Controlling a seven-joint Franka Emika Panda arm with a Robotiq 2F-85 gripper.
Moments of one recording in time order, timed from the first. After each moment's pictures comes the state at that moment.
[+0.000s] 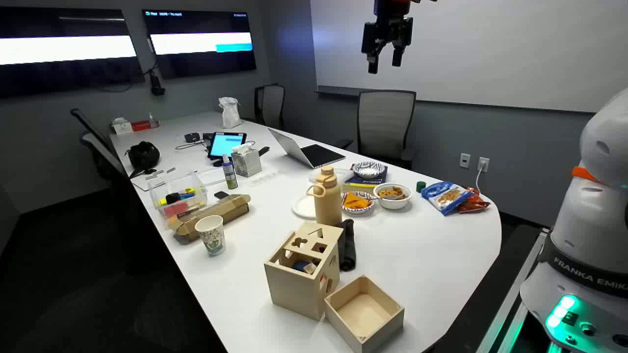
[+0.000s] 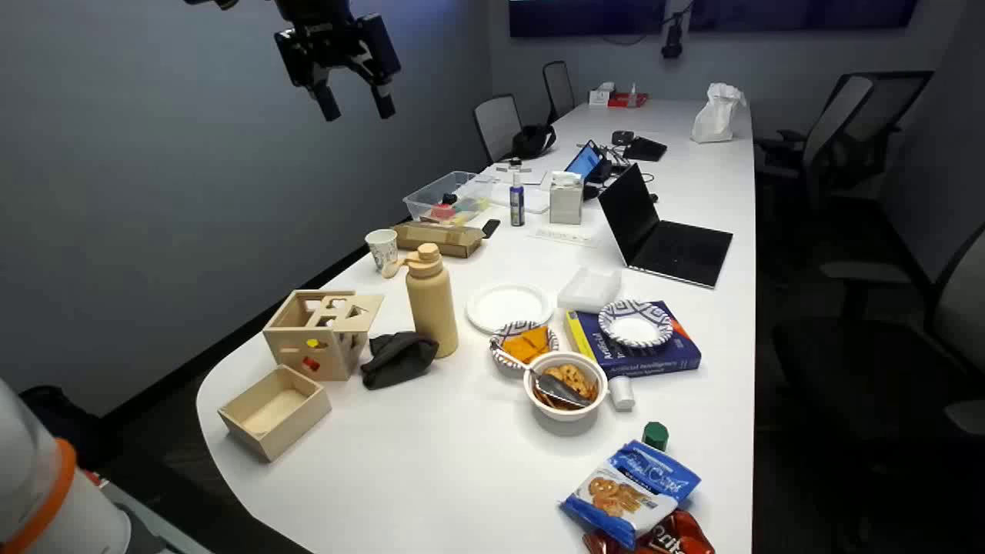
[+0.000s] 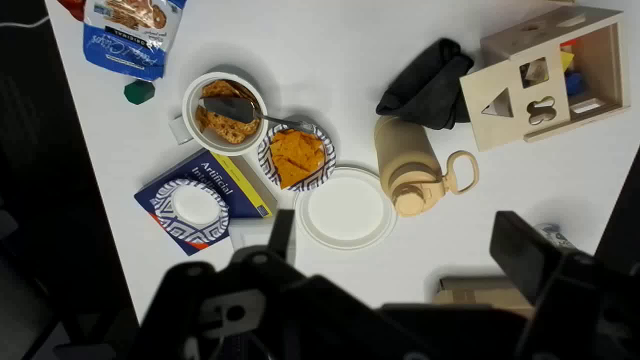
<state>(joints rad) -0.04 -0.56 0.01 -2.29 -0.10 1.92 0.00</state>
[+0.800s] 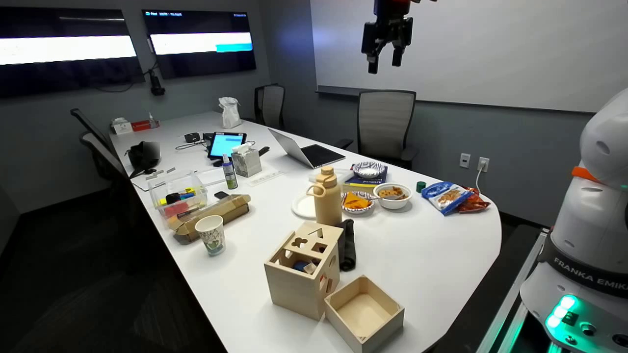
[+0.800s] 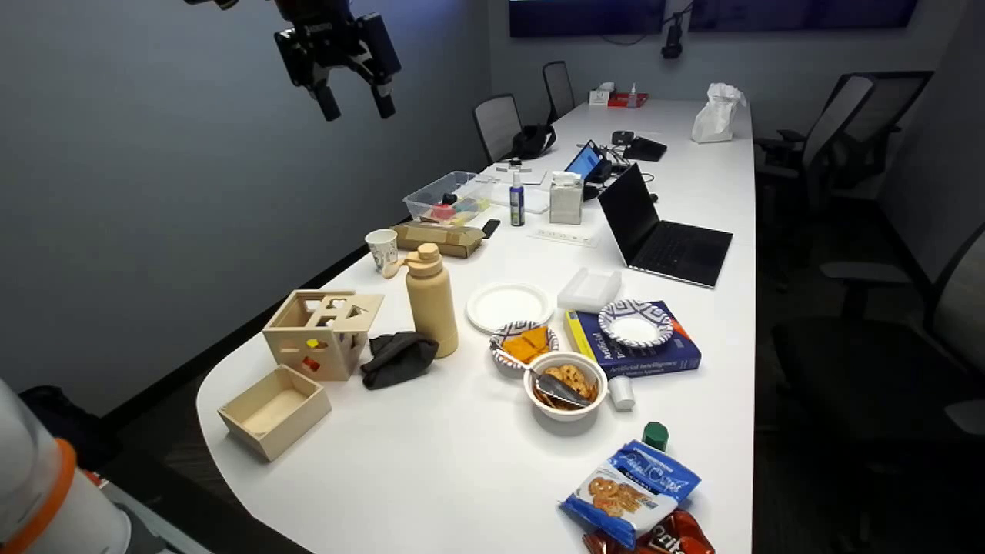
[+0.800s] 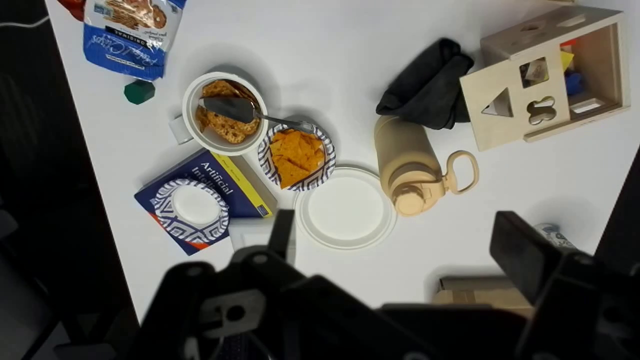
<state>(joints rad) -0.04 -0.56 0.01 -2.29 -0.10 1.92 0.00</state>
